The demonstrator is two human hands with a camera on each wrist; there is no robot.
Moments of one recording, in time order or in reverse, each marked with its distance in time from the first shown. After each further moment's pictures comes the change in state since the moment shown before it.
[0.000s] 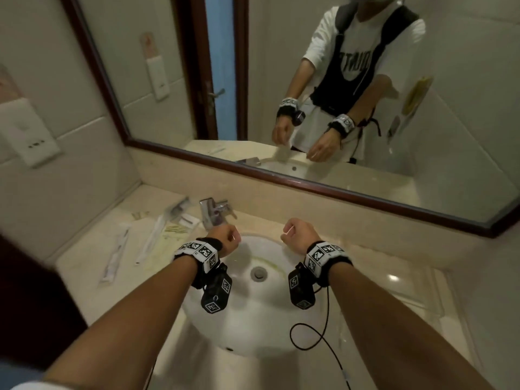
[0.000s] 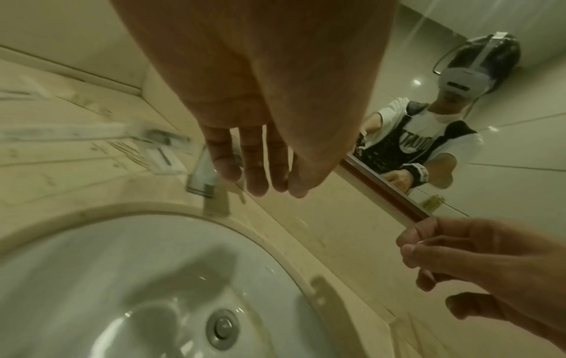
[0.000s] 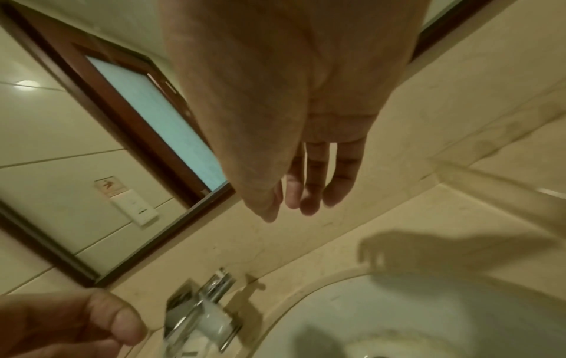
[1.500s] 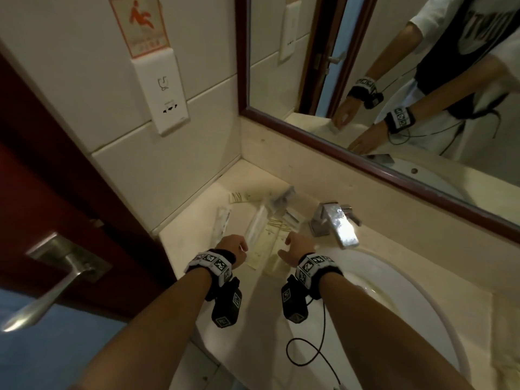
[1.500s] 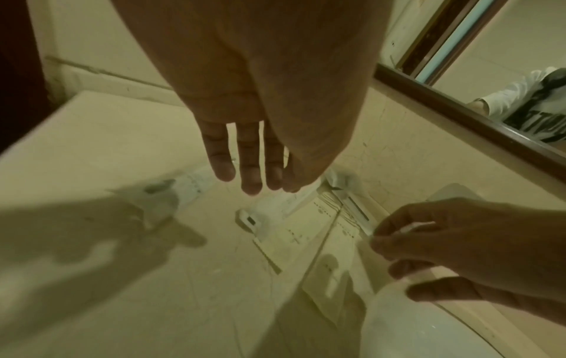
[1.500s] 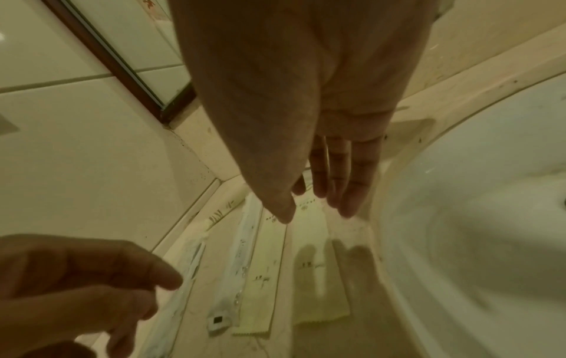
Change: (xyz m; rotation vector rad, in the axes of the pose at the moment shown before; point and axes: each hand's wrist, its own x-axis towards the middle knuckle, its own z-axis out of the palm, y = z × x) left_hand 0.034 -0.295 -0.086 -0.050 -0.062 -0.382; right_hand 0.092 -0.208 0.266 -0.352 -0.371 -0.061
